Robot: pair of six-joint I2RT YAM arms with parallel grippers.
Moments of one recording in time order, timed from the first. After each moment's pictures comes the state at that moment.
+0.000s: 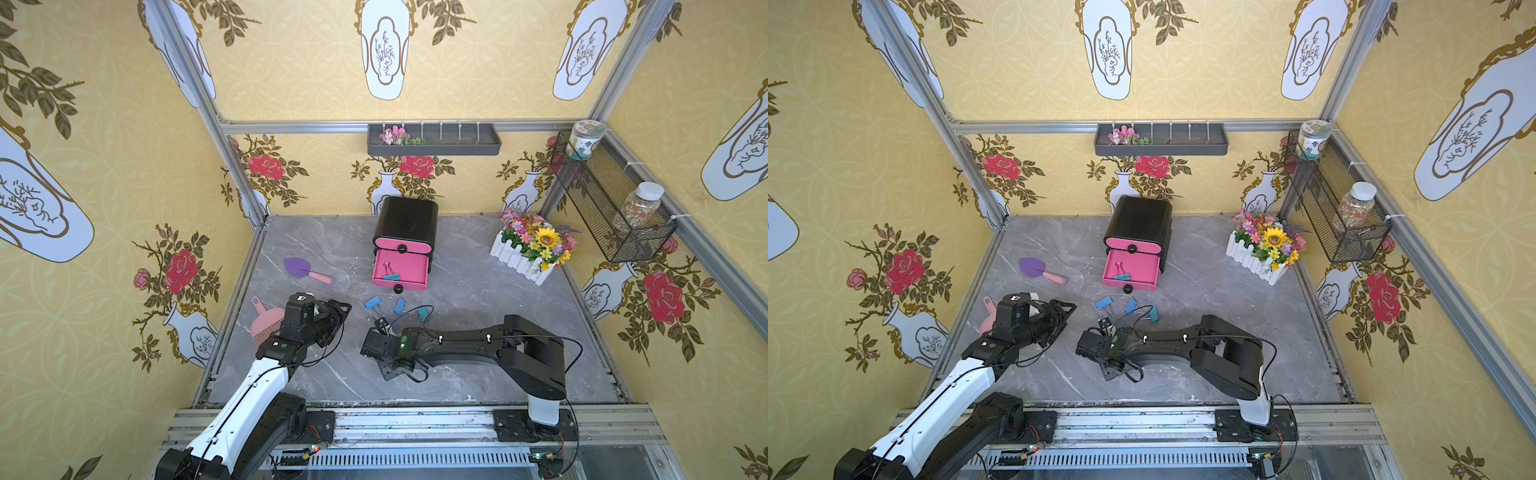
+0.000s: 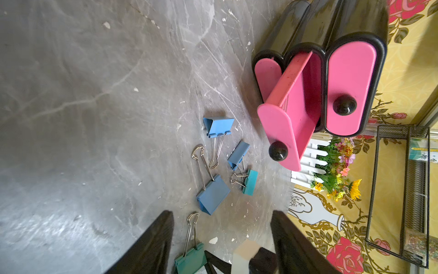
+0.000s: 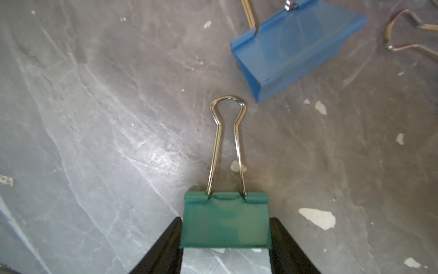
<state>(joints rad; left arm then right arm) -0.25 0.85 0.44 -0.30 0.29 -1.14 1.23 1.91 1.24 -0.66 0.20 0.74</state>
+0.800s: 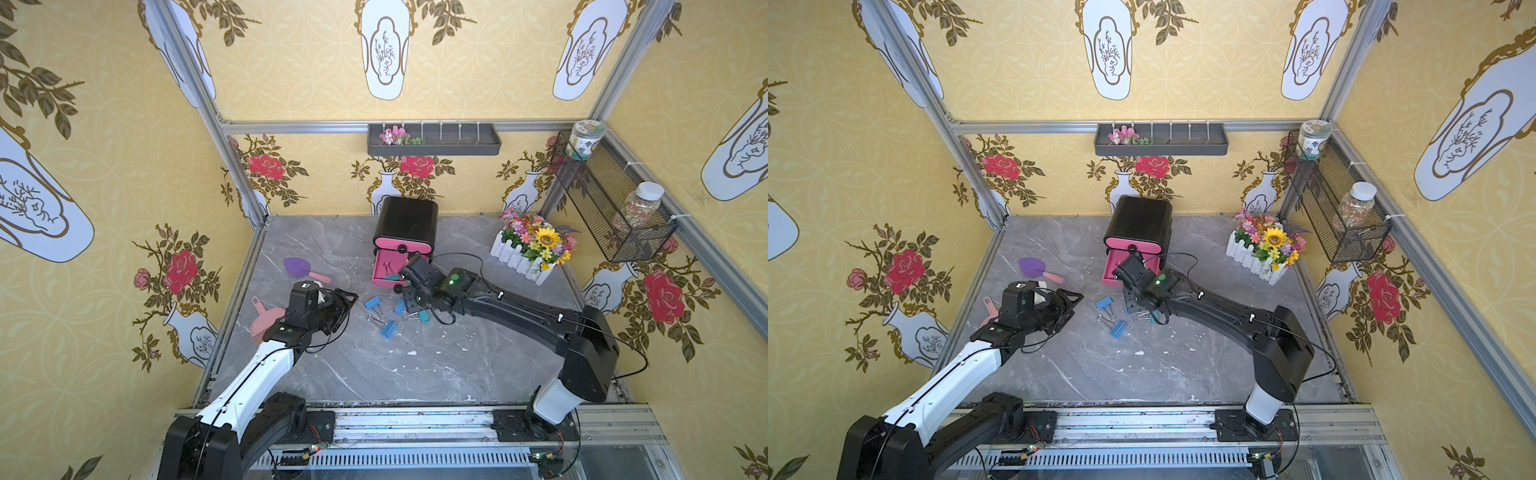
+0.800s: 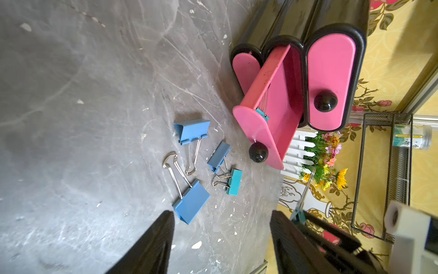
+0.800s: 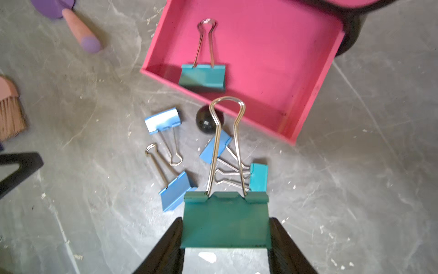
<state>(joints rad) -0.25 1.01 0.53 -0.19 0.38 -1.12 0.85 1.70 1.41 -0.76 0.21 0.50</state>
